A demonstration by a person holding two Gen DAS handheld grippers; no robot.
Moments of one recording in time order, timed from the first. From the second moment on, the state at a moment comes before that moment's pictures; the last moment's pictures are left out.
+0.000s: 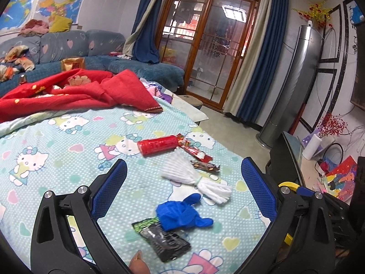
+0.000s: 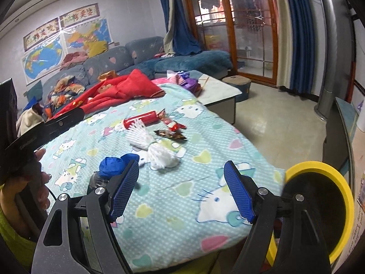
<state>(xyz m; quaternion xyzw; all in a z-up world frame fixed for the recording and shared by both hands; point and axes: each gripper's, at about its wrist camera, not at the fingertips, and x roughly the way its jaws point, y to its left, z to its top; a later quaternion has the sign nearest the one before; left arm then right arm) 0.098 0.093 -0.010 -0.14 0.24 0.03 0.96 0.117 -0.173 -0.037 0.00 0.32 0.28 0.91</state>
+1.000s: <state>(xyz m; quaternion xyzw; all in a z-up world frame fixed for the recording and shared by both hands) 0.115 0.133 -0.069 -0.19 0.34 -0.03 0.92 0.186 -0.107 -0.084 -0.02 0.39 0.30 0.87</state>
